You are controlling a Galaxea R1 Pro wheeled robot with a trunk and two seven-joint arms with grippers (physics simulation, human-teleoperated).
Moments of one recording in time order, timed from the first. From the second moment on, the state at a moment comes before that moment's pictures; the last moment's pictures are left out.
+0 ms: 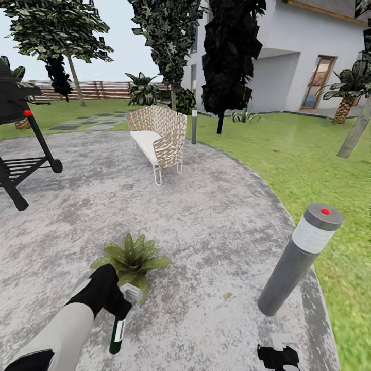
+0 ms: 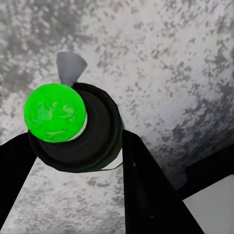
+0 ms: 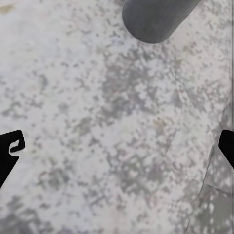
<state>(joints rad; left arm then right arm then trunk) -0.75 -0.01 0.18 -0.57 -1.14 0.88 -1.06 -0.50 -0.08 -0.04 -0.06 0.05 -0.22 -0.16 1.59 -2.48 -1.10</state>
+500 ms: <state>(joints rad) -0.74 -0.01 0.45 -0.57 -0.98 0.87 -0.77 -0.50 -0.08 -0.04 -0.06 0.05 -0.22 -0.16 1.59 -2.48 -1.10</state>
